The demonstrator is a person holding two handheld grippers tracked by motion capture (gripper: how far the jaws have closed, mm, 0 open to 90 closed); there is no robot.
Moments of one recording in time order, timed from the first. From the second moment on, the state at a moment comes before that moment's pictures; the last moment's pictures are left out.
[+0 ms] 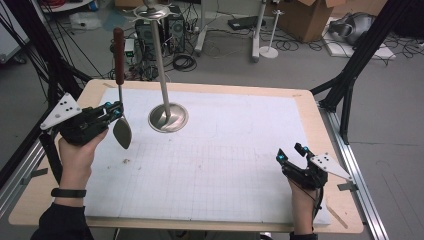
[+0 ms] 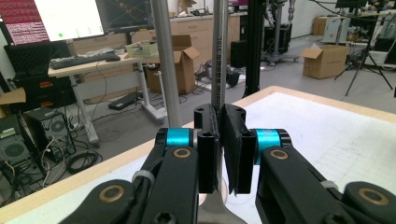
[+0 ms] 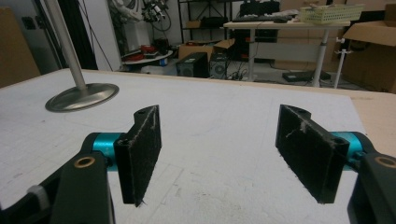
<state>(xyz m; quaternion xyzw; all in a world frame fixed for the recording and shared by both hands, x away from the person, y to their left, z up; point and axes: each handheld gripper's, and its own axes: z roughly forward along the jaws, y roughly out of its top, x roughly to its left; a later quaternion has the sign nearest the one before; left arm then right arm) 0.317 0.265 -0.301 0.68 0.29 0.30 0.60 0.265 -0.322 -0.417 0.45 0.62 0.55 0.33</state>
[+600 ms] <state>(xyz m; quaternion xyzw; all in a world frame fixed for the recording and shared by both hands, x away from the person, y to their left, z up) 0.346 0.260 -0.291 0.67 0.31 0.30 0.60 0.265 -0.322 -0.418 0.45 0.62 0.55 0.33</state>
